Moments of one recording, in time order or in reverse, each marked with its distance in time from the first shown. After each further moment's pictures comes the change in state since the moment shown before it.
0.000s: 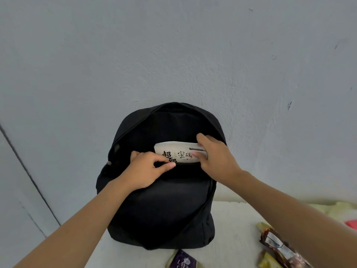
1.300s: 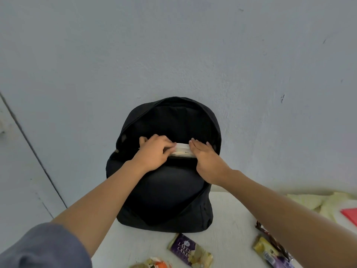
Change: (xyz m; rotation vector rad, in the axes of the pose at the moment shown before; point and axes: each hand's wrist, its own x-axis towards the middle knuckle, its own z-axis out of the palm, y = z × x) left_hand 0.022 0.003 0.011 0.248 0.029 0.132; right_hand -0.029 -0.013 0.010 -0.186 -0.442 0.070
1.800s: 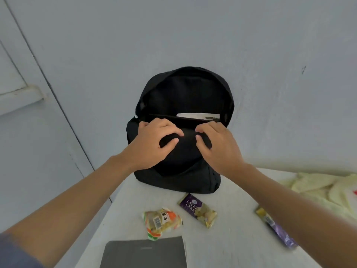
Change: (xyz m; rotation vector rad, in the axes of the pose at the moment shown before) left_hand -0.128 0.036 -0.043 -0.164 0.167 0.157; right_hand -0.069 -0.042 0.001 0.274 0.517 -0.133
